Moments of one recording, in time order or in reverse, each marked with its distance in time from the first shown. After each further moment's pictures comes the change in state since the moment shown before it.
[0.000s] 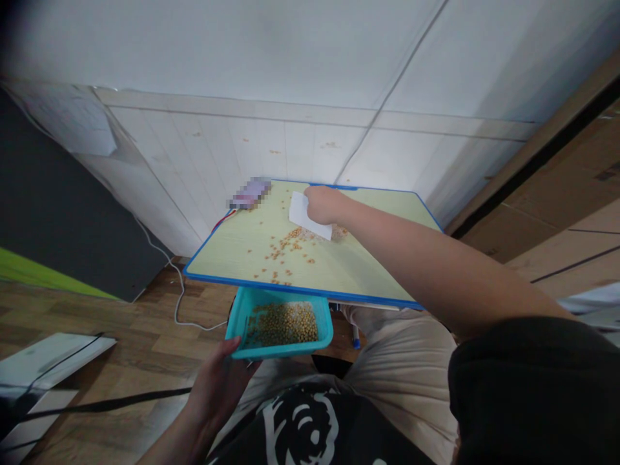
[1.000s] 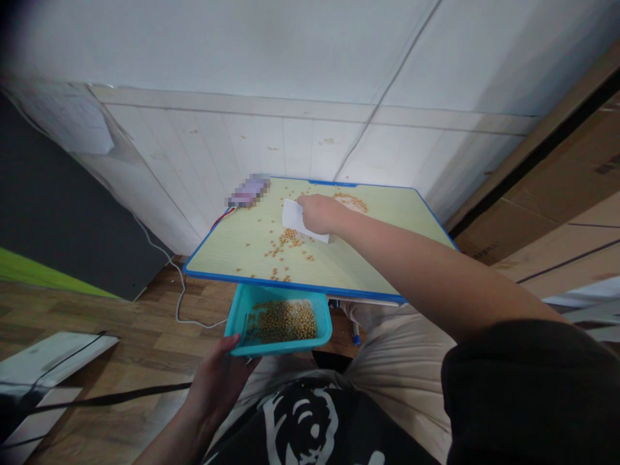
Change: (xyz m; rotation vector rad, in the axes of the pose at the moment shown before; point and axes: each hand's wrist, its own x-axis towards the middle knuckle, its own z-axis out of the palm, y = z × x) left_hand 0.001 -0.001 -0.002 0.007 0.006 0.008; right_hand -0.019 -0.013 0.012 0.026 -0.016 -0.051
